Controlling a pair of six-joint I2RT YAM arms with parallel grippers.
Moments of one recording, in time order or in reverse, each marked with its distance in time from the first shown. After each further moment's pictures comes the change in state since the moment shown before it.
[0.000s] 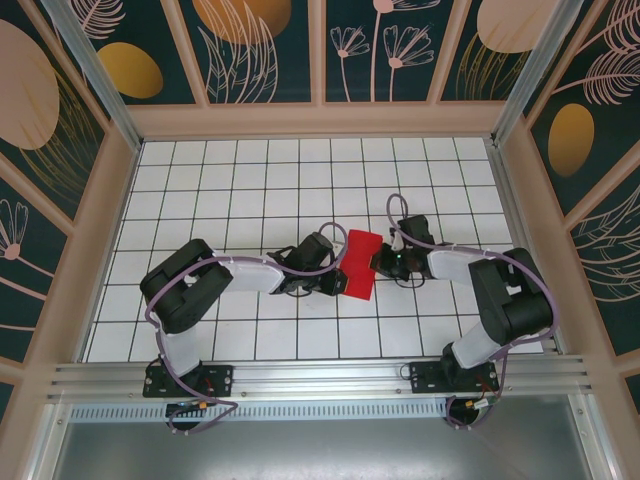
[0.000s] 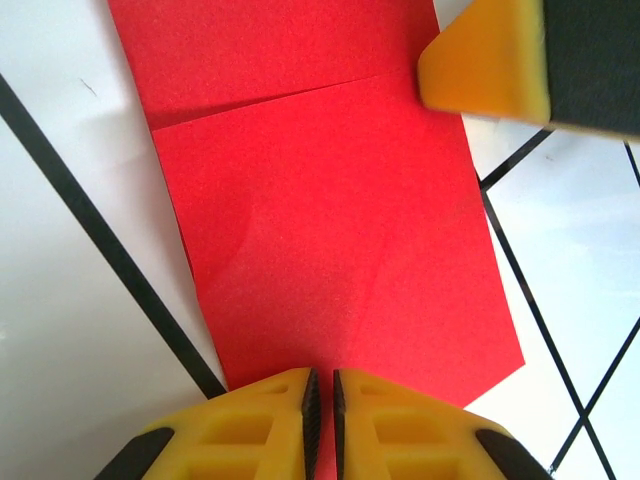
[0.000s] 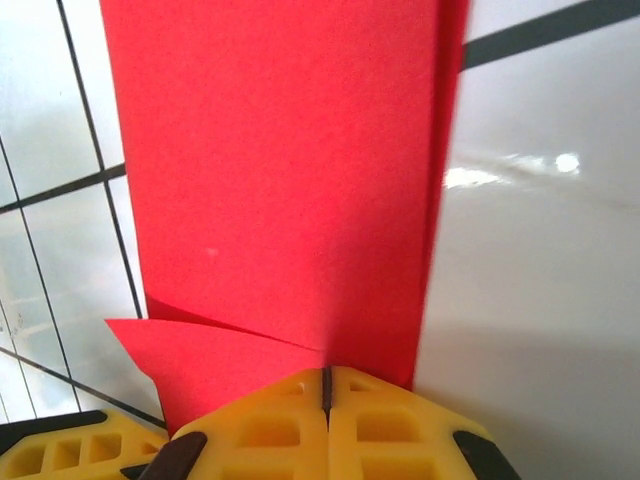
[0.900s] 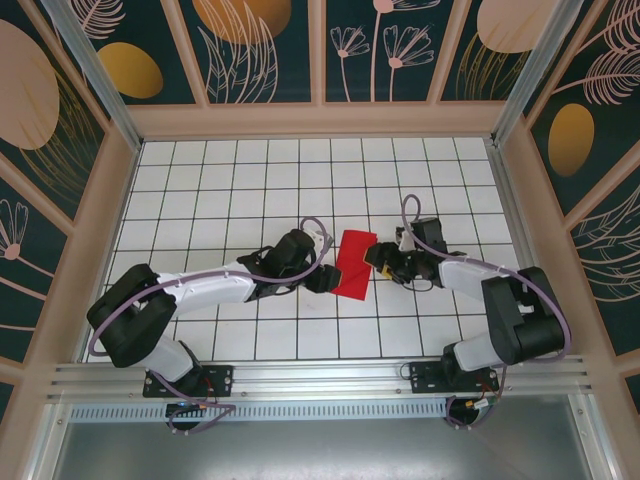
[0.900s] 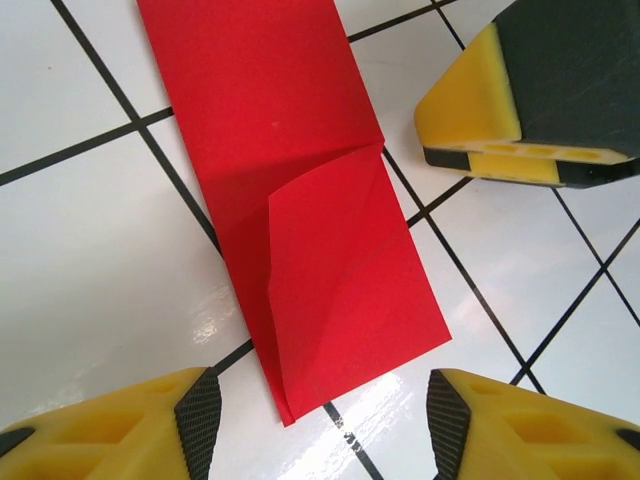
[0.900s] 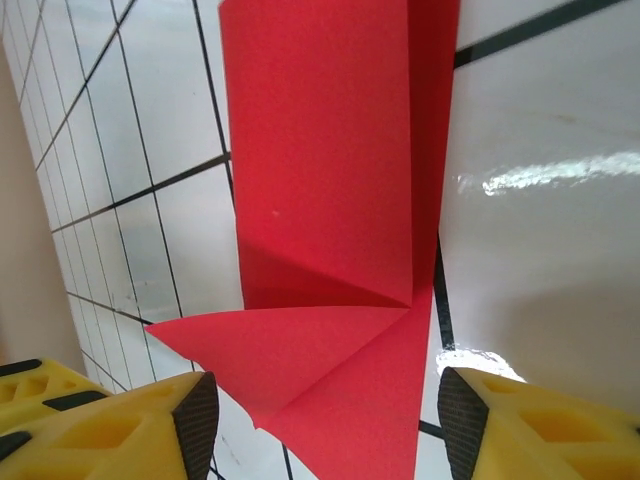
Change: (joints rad) left arm 0.000 -0.316 -0.102 -0.093 -0.135 0.083; right arm -0.028 -0.108 -0.089 0.099 -0.178 0.092
